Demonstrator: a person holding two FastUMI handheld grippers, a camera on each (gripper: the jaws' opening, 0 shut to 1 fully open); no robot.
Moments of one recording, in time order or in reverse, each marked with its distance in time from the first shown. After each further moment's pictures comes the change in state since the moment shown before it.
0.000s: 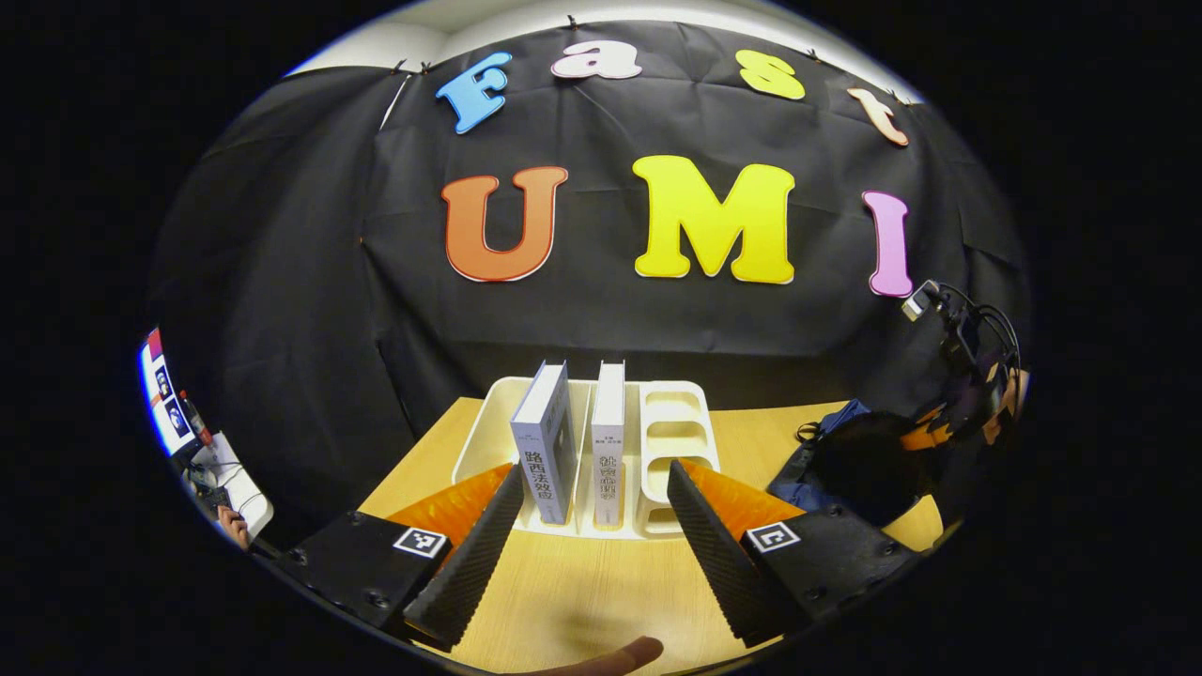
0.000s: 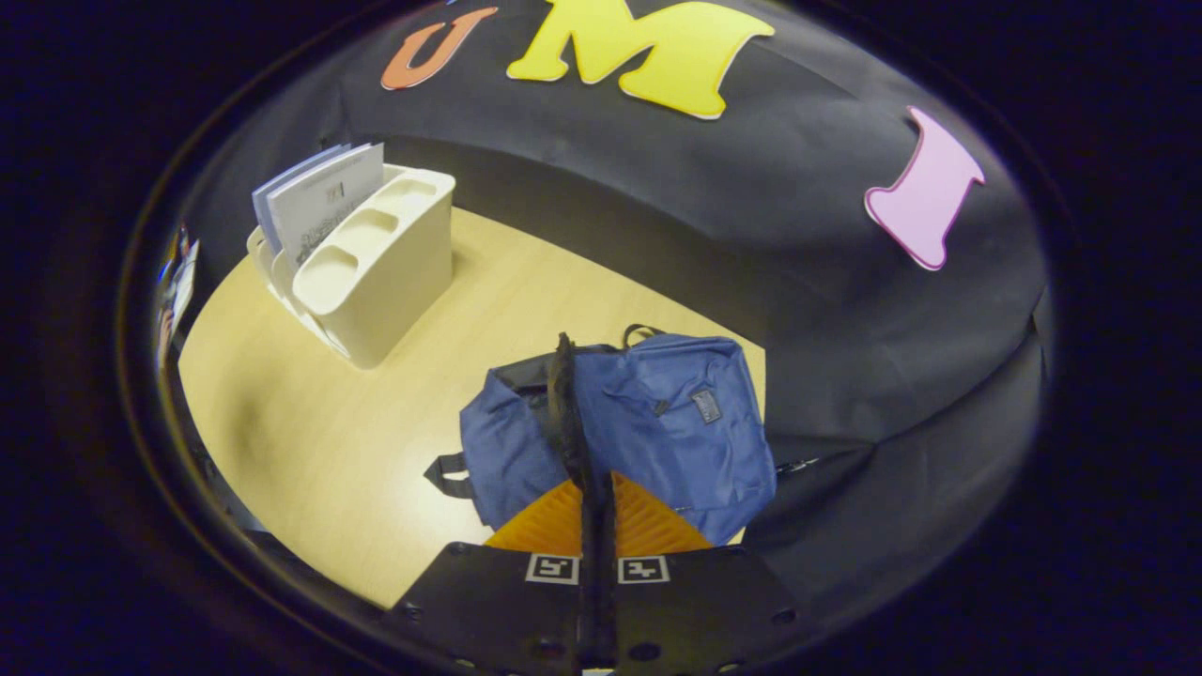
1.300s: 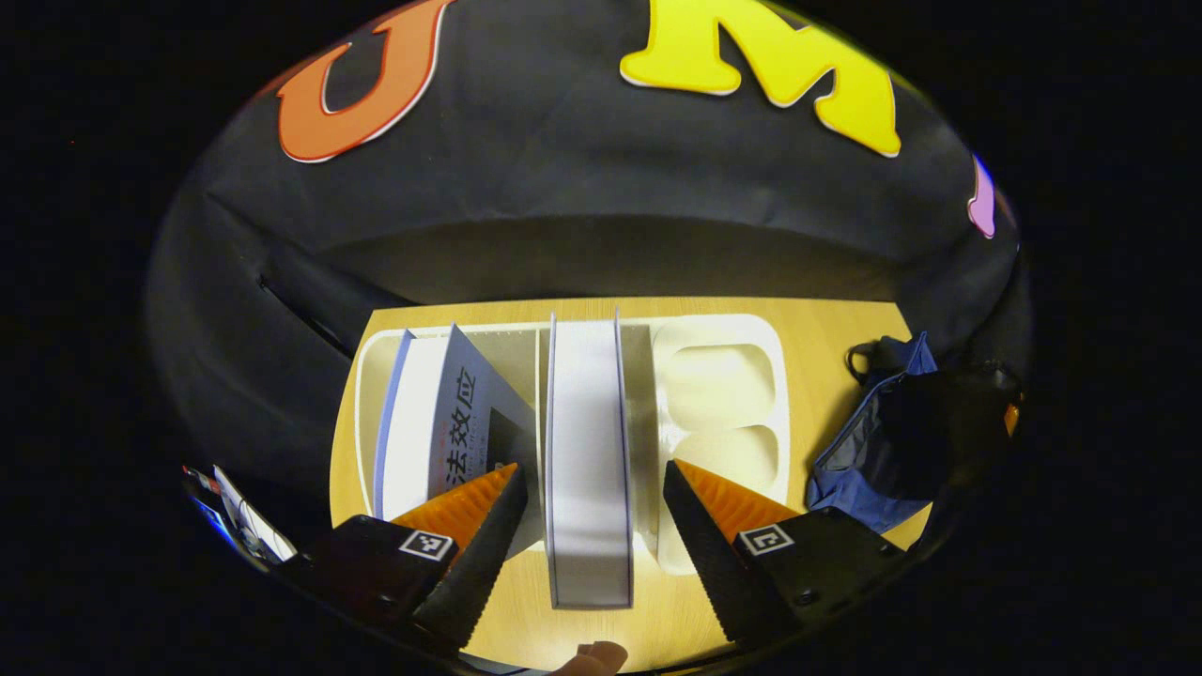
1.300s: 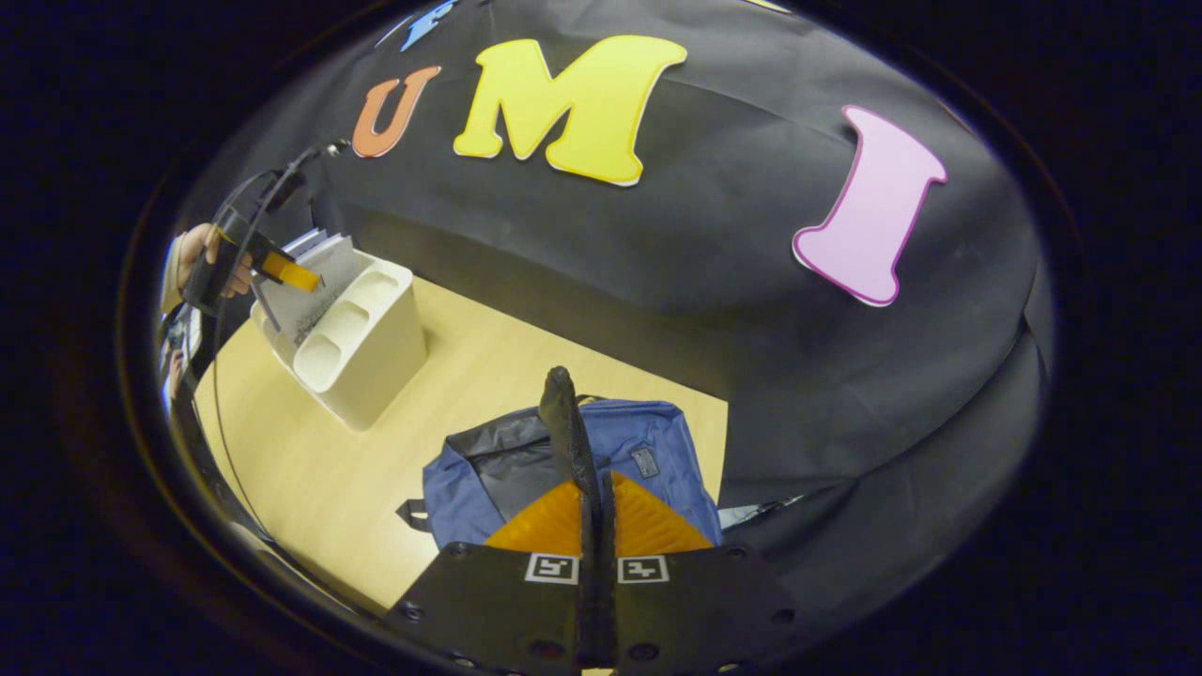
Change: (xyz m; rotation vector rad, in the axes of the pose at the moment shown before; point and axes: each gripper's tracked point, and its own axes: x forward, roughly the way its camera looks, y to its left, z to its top) left arm 0.215 -0.014 -0.034 0.110 0.735 -0.065; right arm -0.029 -0.074 0.049 0.072 -0.172 0.055
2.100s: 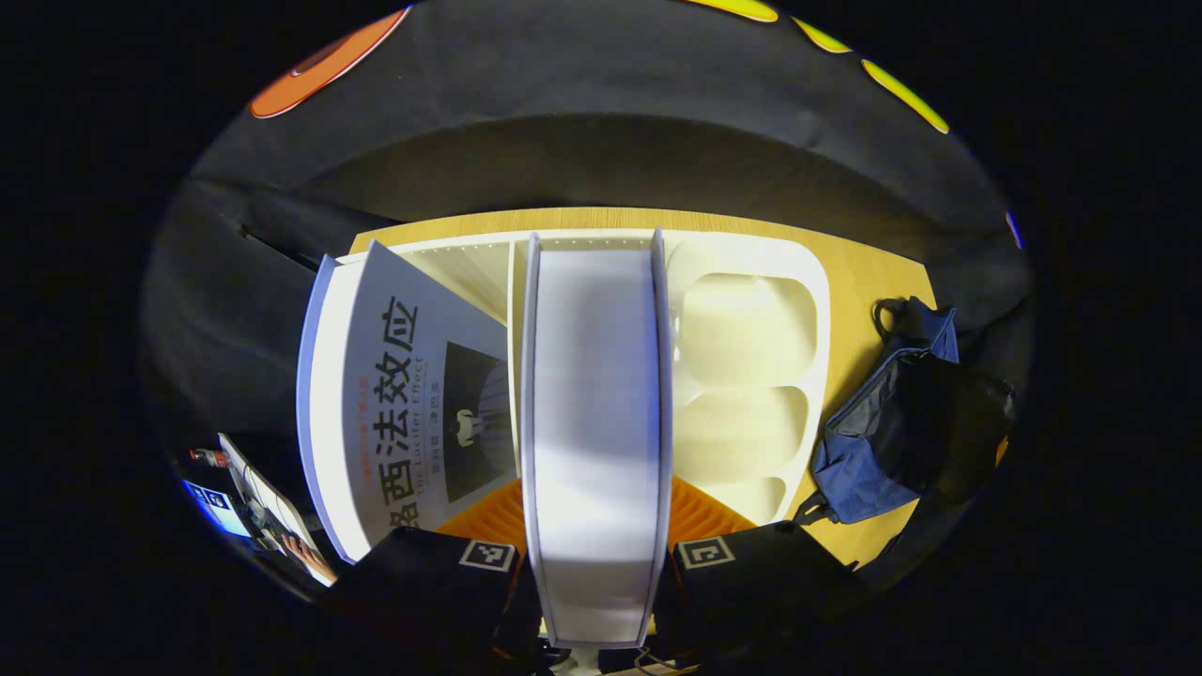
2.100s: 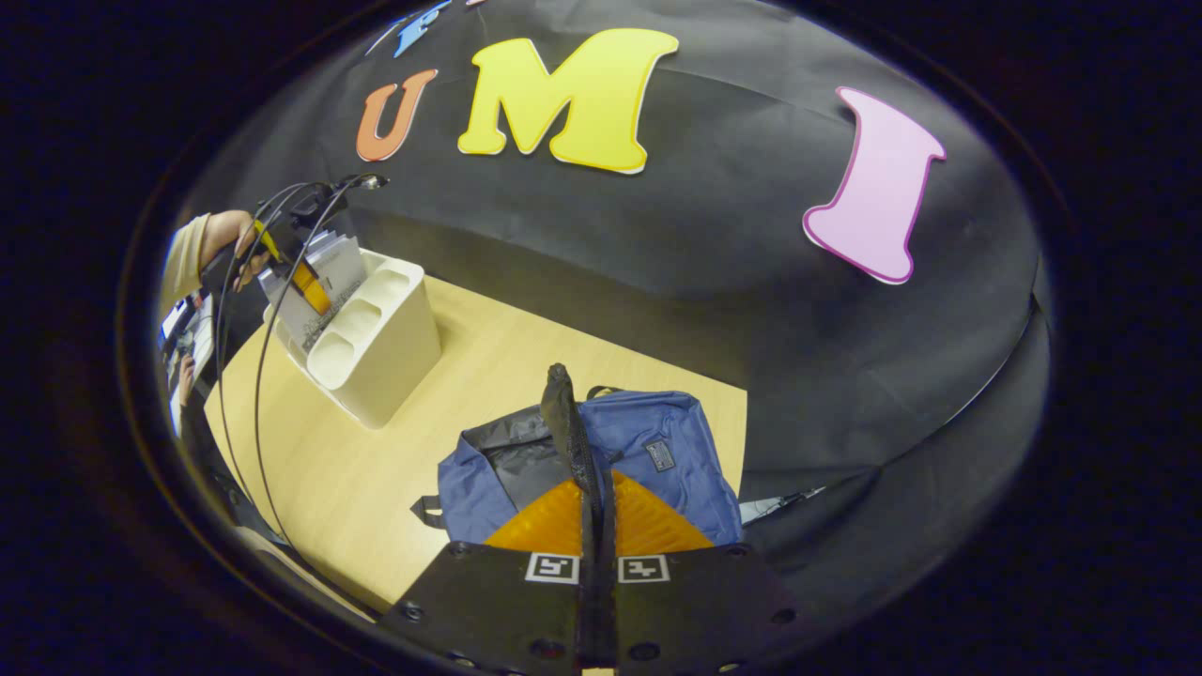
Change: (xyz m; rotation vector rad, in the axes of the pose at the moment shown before) left arm 0.002 -0.015 -0.033 -0.059 0.239 -0.015; right arm 0.002 0.007 -0.016 0.025 0.009 0.047
